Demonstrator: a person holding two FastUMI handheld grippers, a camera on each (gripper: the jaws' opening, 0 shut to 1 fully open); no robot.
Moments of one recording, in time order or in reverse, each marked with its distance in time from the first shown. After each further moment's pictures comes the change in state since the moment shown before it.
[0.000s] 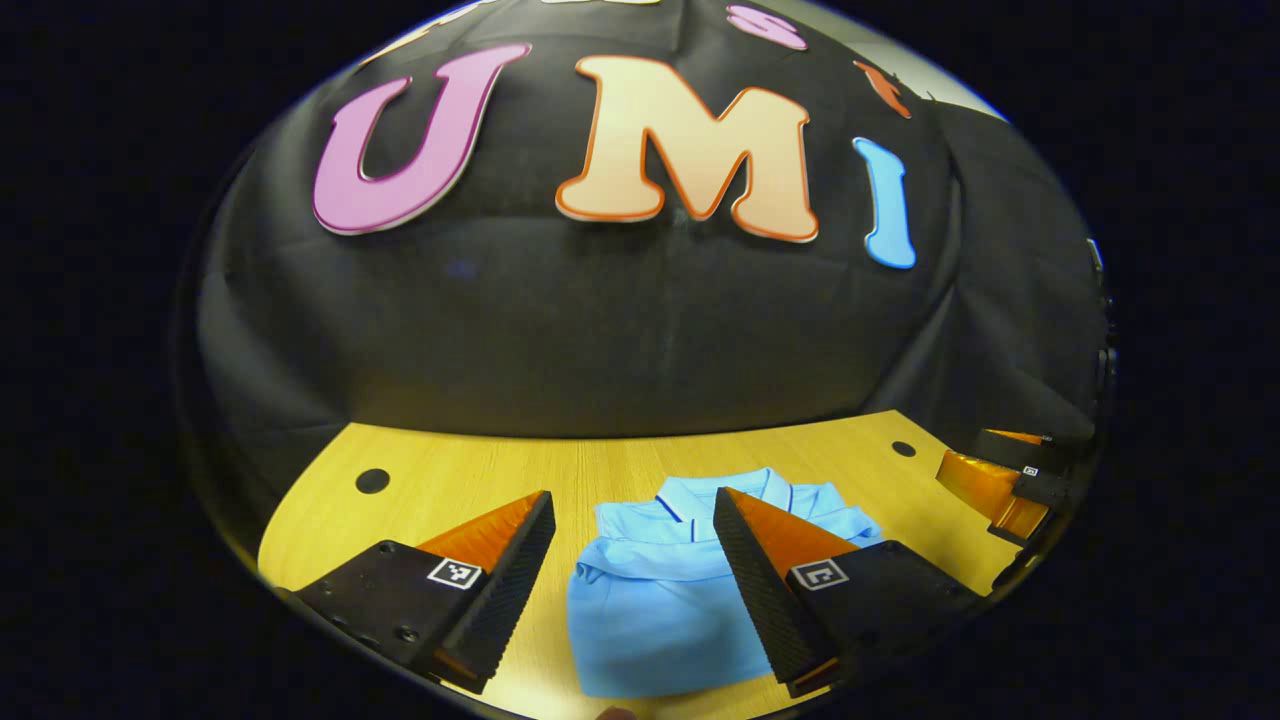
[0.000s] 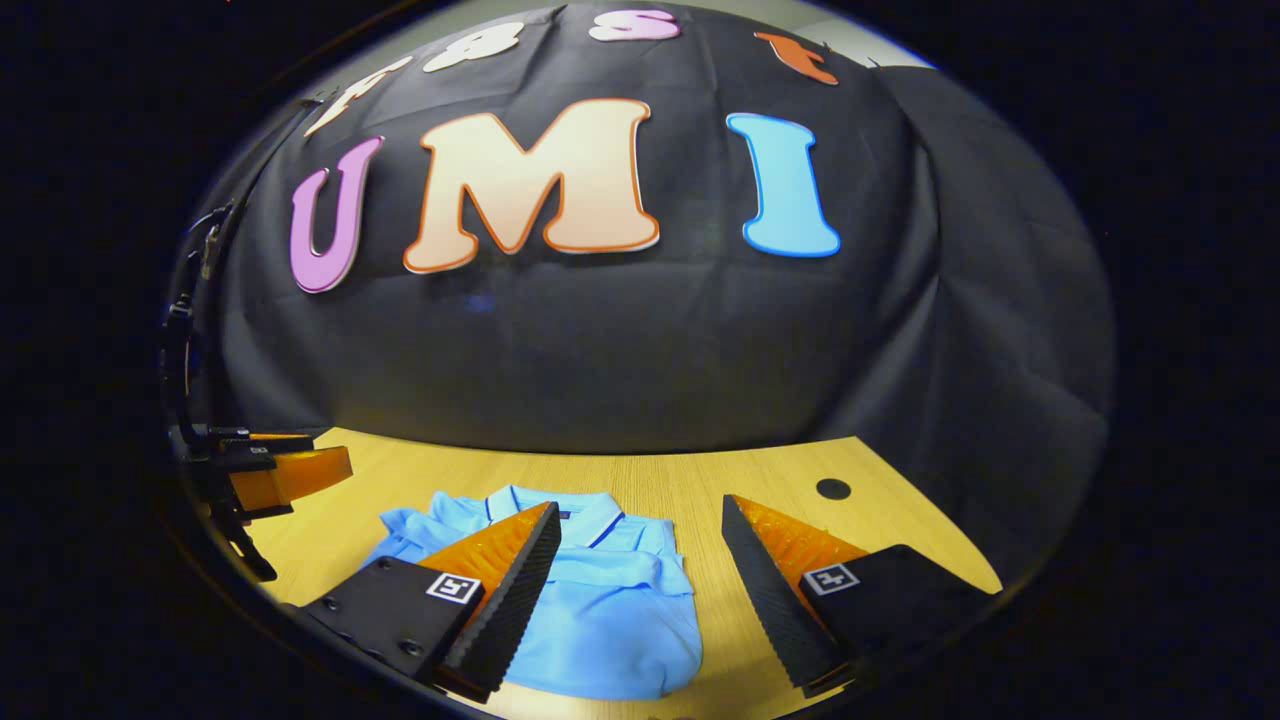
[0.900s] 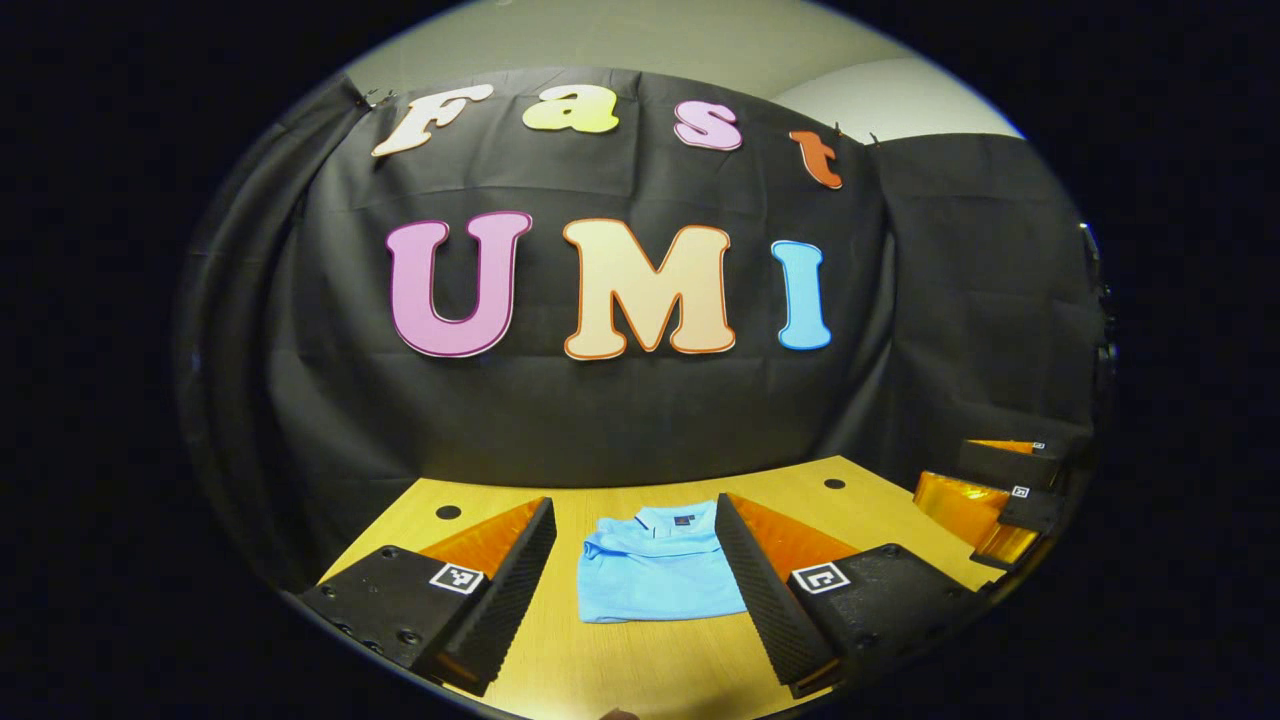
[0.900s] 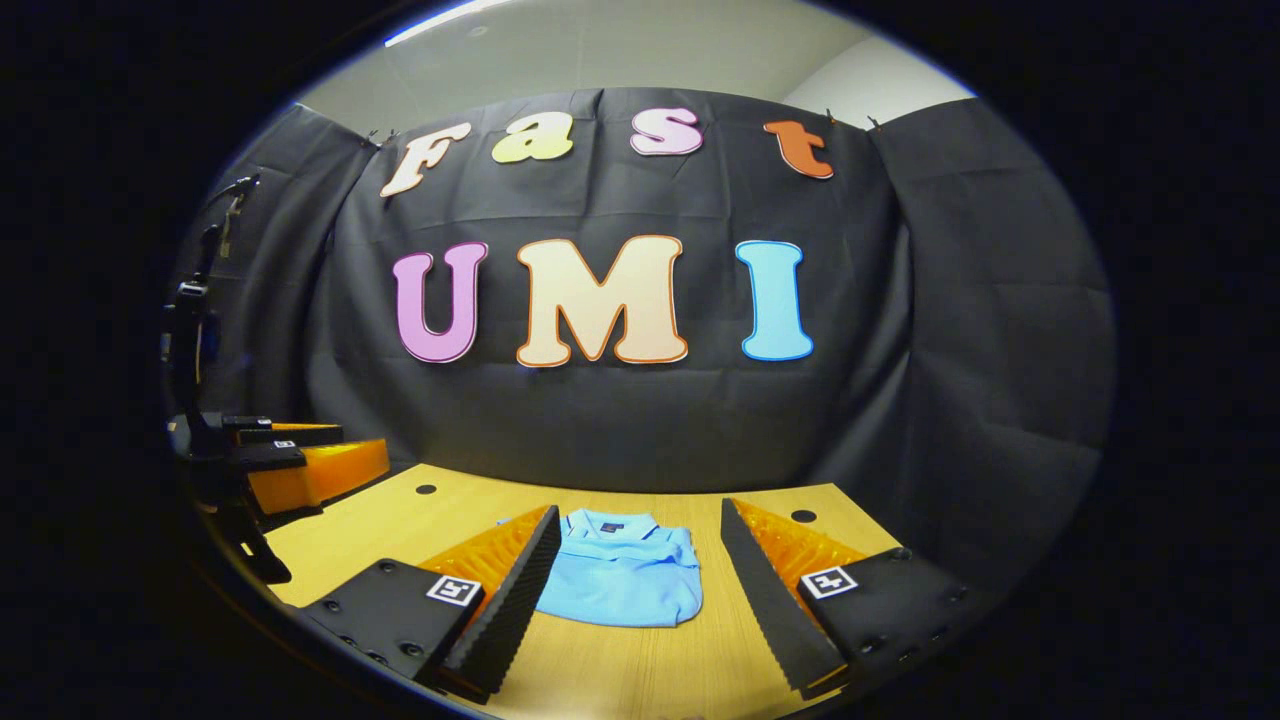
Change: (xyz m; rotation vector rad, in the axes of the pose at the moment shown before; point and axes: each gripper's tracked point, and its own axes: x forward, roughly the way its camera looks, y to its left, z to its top) left arm -0.218 -0.053 0.052 0.073 -0.227 0.037; right arm -0.228 0.015 0.050 0.010 -0.200 0.100
